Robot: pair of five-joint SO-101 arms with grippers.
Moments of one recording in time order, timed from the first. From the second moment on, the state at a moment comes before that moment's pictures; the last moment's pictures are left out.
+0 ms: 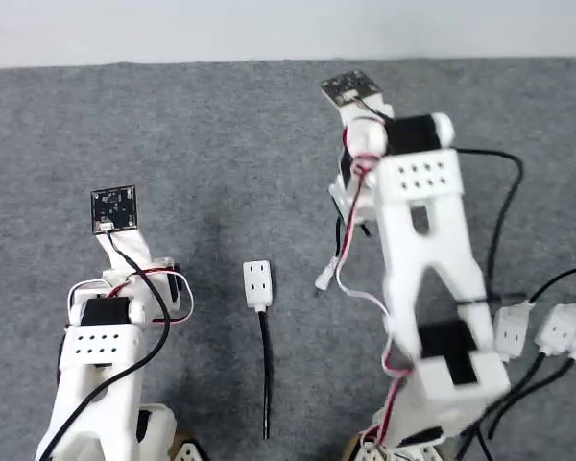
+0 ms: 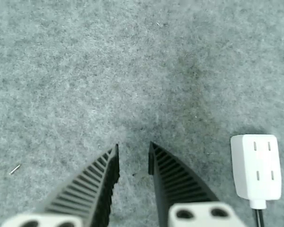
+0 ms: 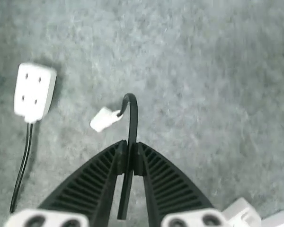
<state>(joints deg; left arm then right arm) -6.4 -42.3 67.4 47.3 11.7 -12.4 13.1 -25.5 100.6 13.2</state>
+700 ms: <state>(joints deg) -6.4 -42.3 67.4 47.3 11.7 -14.9 60.5 -81.6 100.7 12.2</state>
